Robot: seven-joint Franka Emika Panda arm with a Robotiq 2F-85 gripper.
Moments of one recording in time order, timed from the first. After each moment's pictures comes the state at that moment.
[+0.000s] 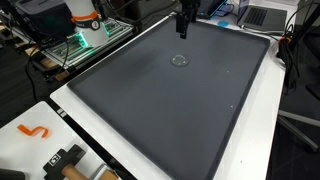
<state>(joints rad) 0.01 0.15 0.06 -2.09 0.25 2.20 -0.22</state>
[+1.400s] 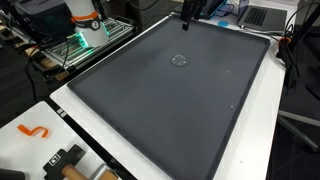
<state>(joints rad) 0.11 0.20 0.08 -2.00 0.03 2.09 0.17</state>
